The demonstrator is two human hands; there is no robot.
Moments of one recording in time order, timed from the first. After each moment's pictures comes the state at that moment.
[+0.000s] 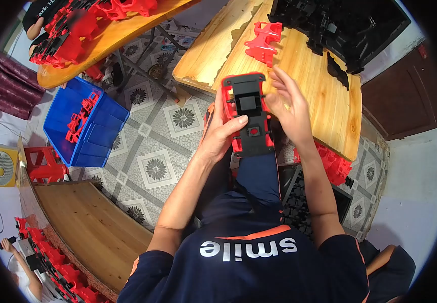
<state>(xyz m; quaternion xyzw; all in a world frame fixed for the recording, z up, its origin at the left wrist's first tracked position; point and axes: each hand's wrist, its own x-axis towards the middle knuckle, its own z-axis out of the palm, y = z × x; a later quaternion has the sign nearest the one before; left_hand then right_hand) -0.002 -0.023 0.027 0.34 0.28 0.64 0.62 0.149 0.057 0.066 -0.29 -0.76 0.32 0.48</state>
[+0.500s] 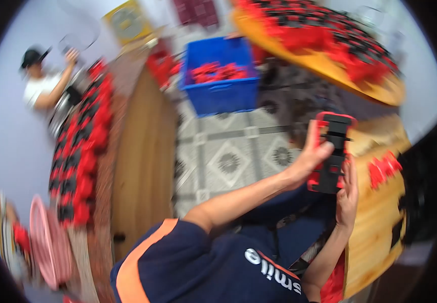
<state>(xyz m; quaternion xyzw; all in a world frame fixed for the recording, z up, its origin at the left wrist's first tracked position) -0.054 -0.073 0.081 0.27 0.32 0.83 0.37 0.084 0.043 0.063 -0.06 -0.70 0.66 0.27</state>
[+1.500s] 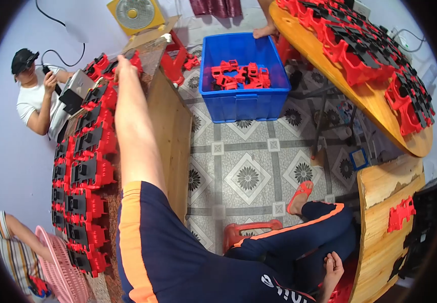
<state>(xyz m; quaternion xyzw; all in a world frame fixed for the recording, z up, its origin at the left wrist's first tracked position) -0.694 -0.527 0.098 -0.35 0.43 0.76 -0.33 0.162 -0.013 -0.051 -0.46 -0.66 0.58 0.15</state>
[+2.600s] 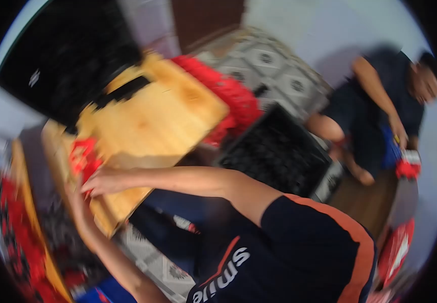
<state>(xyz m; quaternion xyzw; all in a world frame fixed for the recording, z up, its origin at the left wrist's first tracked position) -0.040 0.222 0.023 0.49 0.59 0.42 0.49 0.137 0.187 0.003 -0.26 -0.78 0.24 0.52</state>
